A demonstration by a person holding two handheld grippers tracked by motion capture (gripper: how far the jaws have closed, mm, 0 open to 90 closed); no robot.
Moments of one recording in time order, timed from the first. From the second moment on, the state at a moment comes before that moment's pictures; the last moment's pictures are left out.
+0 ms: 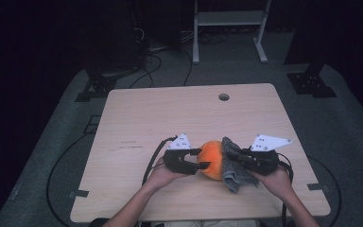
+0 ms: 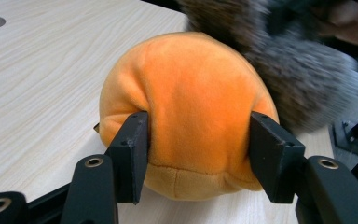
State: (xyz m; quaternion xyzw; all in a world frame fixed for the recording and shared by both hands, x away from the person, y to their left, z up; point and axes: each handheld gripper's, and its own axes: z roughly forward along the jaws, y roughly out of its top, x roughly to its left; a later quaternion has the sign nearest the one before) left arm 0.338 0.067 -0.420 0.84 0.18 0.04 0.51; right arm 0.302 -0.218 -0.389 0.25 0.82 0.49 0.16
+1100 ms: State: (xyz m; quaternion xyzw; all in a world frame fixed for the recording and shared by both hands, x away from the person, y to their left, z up) left arm 0.333 0.070 -0.422 0.86 0.15 0.05 0.49; right arm 0.296 -0.225 -0.406 0.26 0.83 0.48 0.14
